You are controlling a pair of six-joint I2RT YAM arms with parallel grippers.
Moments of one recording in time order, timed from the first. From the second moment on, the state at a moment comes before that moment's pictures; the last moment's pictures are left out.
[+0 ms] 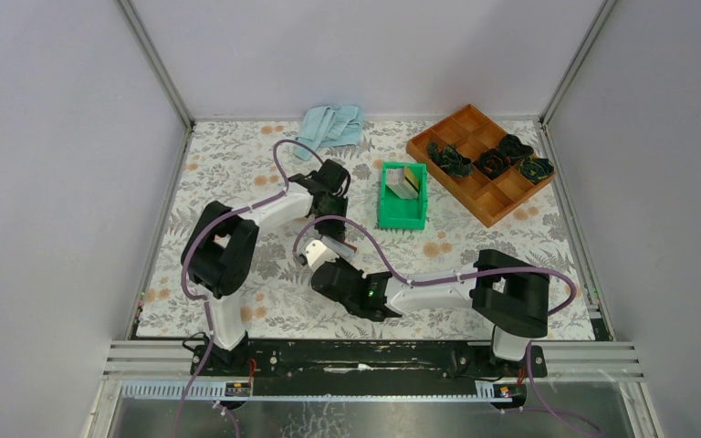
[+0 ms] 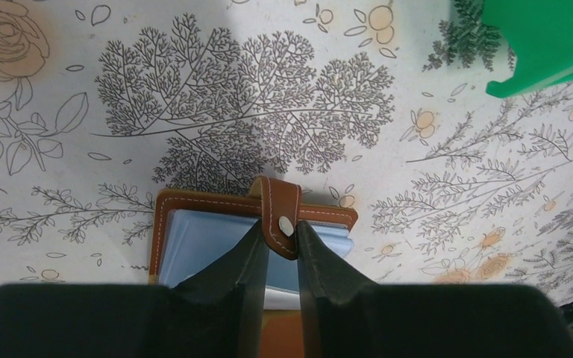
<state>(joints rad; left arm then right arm) -0.53 1.88 1.29 -0.60 0.15 -0.43 1.30 1.76 0.99 0.02 0.64 0.08</state>
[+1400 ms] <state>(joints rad) -0.57 1.71 1.11 -0.65 0.14 -0.41 1.30 1.76 0.99 0.02 0.64 0.07</state>
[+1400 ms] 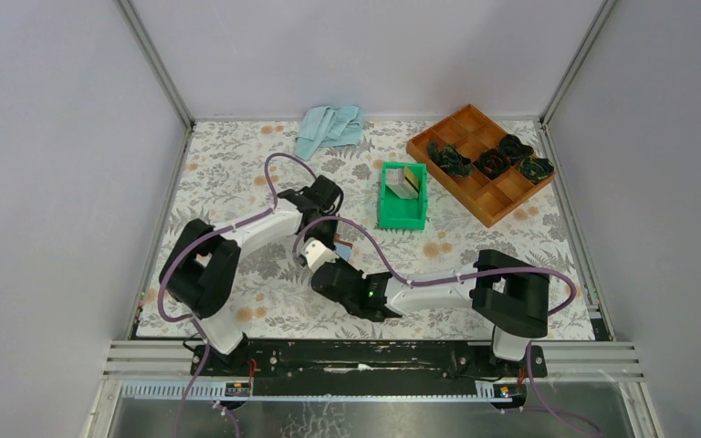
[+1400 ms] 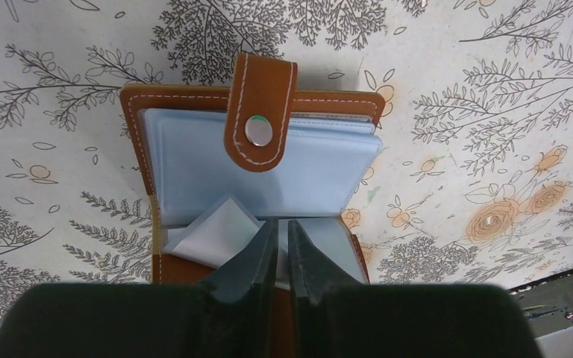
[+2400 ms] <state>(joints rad) -0.65 1.68 0.97 -0.57 0.12 -0.49 1.31 1.74 0.95 0.00 0.64 0.09</state>
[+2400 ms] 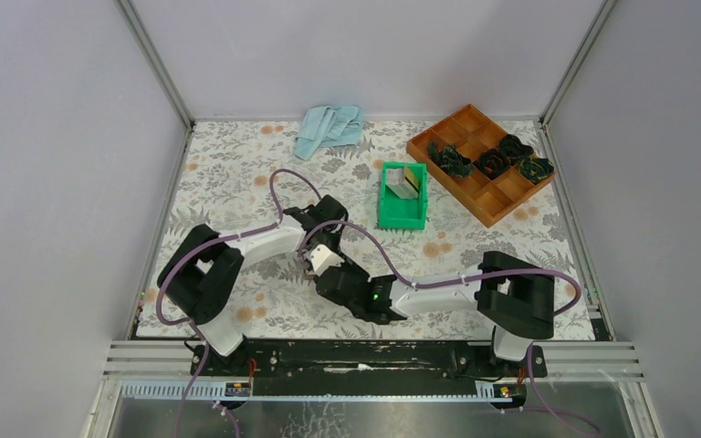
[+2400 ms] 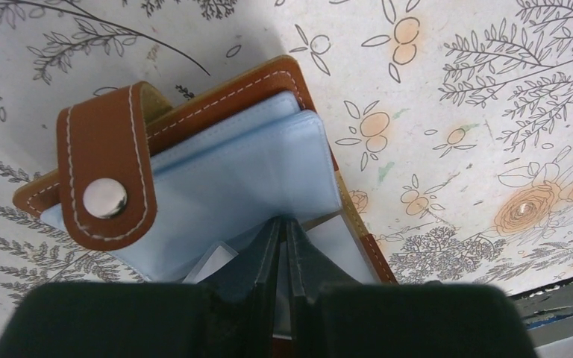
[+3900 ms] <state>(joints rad) -0.84 1.67 0.90 -0.45 -0.10 -0.68 1.11 1.13 0.56 0.04 0.63 0.37</state>
